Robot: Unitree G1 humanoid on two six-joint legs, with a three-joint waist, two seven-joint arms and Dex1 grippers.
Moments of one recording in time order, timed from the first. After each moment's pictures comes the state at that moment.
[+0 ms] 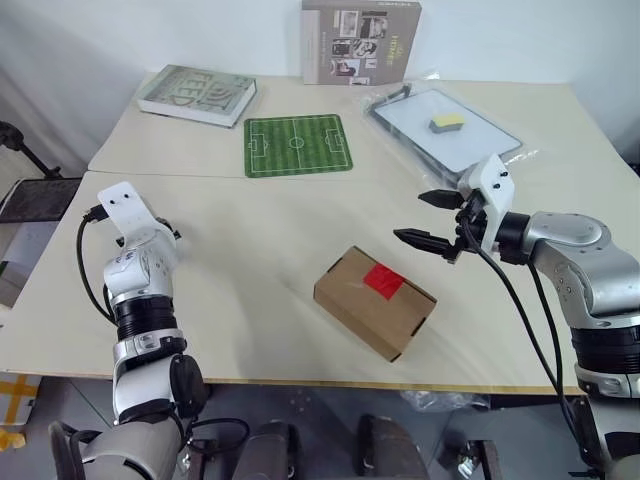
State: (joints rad) left arm -0.81 0.29 0.51 0.40 -0.19 0.76 0.50; right arm -0.62 -0.72 -0.03 -0.09 0.39 0.63 0.89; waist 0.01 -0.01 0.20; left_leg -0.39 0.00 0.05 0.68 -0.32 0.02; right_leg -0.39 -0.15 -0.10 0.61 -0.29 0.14
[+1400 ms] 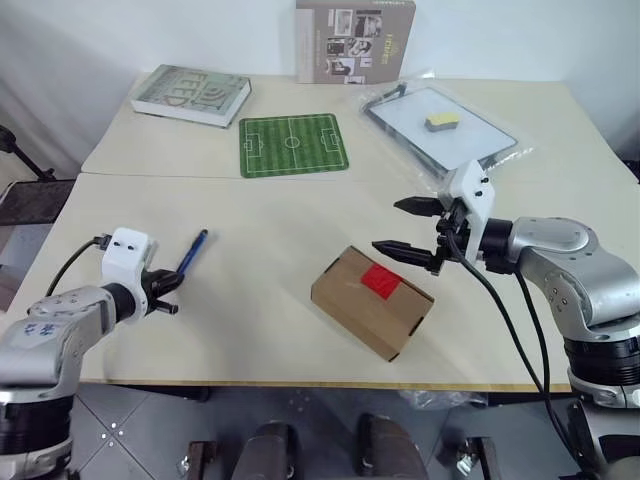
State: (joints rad) left arm -0.17 0.79 0.29 -0.31 -0.44 1.01 -0.47; right arm -0.60 -0.69 0.00 -0.27 0.47 0.74 0.87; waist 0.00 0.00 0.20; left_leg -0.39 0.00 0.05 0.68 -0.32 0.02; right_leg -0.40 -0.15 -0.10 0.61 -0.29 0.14
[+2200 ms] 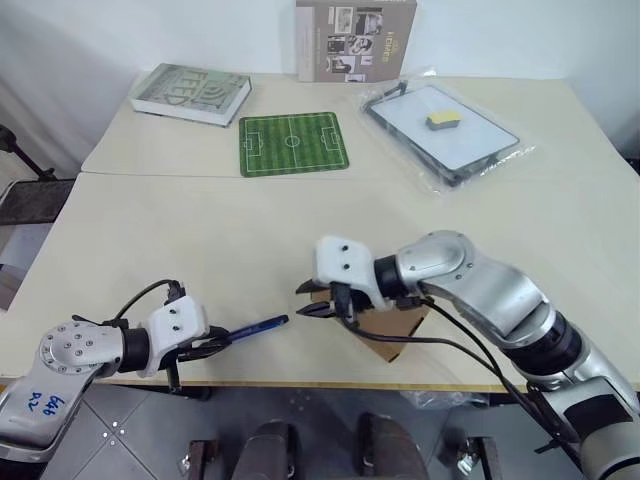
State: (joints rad) left arm 0.13 0.95 0.12 -0.43 -0.23 0.38 -0.90; right arm -0.85 -0.58 0.57 -0.41 0.33 0.82 0.94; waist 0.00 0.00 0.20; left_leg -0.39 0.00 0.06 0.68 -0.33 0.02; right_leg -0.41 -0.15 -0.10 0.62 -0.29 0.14
